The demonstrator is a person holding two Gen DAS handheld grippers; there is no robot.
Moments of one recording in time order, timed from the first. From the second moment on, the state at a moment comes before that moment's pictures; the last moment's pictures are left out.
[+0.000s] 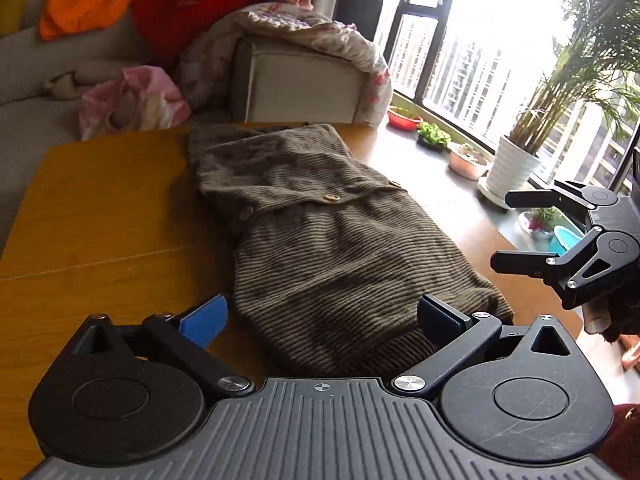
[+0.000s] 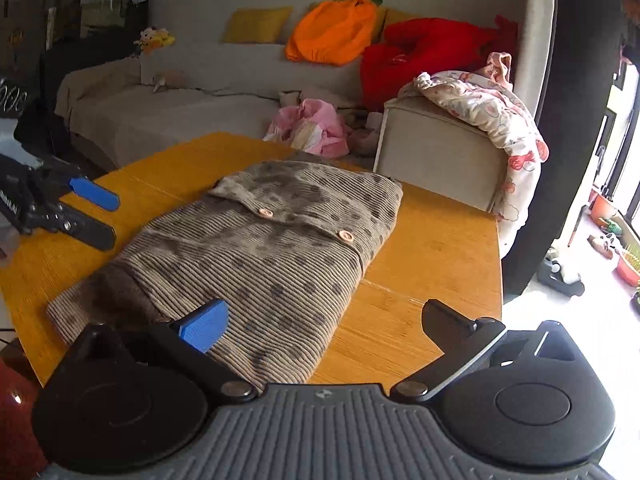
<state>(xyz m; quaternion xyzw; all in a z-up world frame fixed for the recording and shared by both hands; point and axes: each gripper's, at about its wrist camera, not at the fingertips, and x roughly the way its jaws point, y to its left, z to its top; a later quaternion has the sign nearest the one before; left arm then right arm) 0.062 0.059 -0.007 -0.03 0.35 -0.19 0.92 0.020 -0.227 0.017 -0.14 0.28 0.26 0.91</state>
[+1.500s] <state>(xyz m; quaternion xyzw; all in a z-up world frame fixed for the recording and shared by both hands) 0.377 0.085 -0.034 -0.10 0.39 -0.17 0.90 0.356 -0.196 -0.035 0.11 0.40 0.30 0.86</state>
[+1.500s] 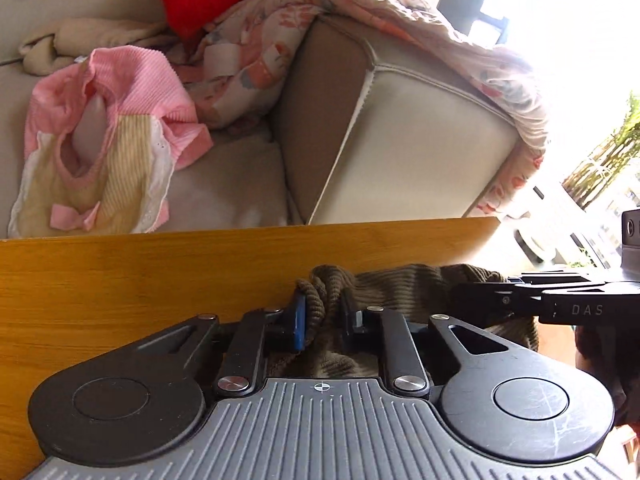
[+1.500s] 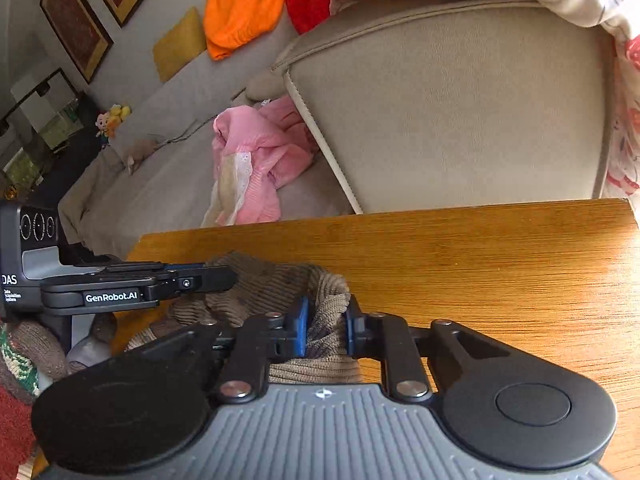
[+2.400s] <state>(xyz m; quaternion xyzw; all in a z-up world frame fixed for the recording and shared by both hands) 0.013 0.094 0.000 -0.10 0.40 -0.30 0.86 -0.015 -0.227 0.020 -0.11 0.33 0.41 0.84</state>
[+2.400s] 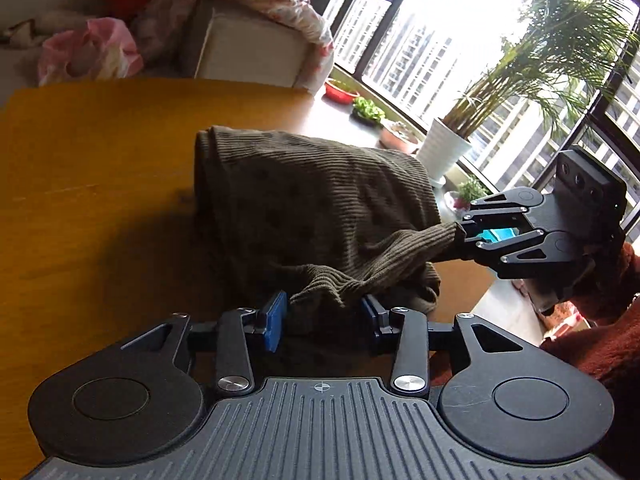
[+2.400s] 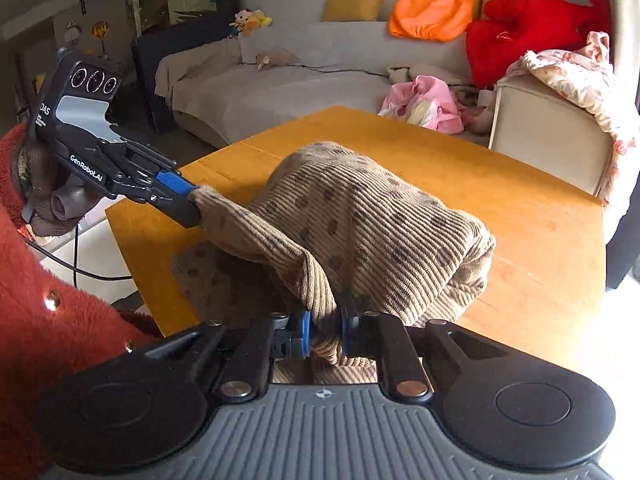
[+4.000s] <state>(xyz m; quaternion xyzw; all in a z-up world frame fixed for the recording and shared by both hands) 0.112 0.040 0.023 -0.24 0.28 -0.40 0.84 0.162 -0.288 0.036 0.14 0.31 0.25 0.91</state>
